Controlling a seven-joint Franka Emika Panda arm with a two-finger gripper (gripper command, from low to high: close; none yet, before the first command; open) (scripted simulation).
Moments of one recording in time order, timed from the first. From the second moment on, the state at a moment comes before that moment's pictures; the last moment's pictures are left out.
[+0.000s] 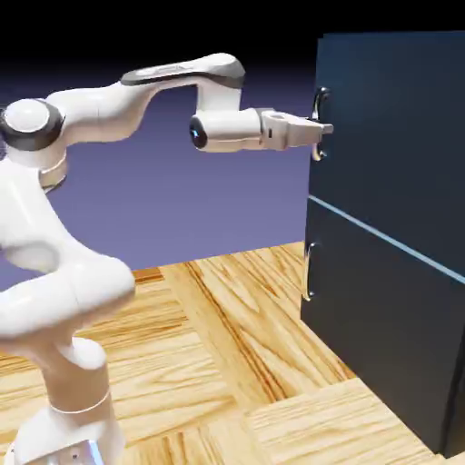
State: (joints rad) arm -1.21 -0.89 1.28 -1.95 2.70 3.06 -1.08
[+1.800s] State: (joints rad) arm -0.23 -1.40 -0.52 -2.85 1.04 1.87 -0.70
